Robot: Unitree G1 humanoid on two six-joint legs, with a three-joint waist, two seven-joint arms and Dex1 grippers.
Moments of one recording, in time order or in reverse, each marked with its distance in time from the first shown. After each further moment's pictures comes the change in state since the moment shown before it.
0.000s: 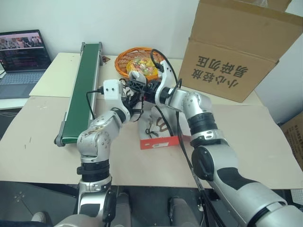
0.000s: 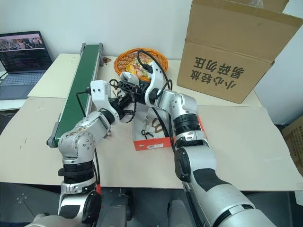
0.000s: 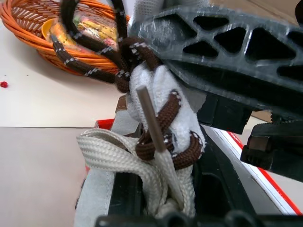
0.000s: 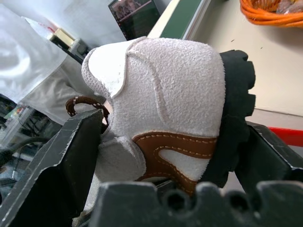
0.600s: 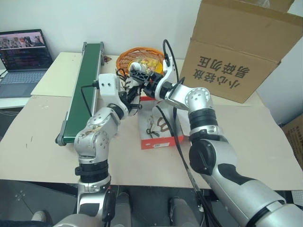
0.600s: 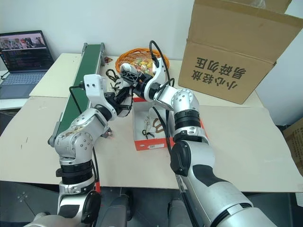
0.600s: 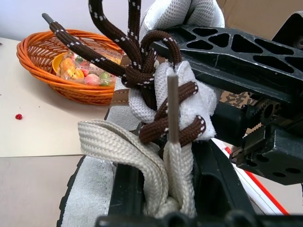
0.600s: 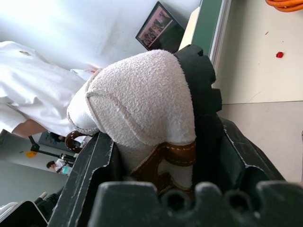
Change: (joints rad) left arm -0.009 0.008 -0.002 -0.047 0.001 -0.042 0.000; right arm -0.052 0.023 -0.180 0.020 0.112 0.066 -0.096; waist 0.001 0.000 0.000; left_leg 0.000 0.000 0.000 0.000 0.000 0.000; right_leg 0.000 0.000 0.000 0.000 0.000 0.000
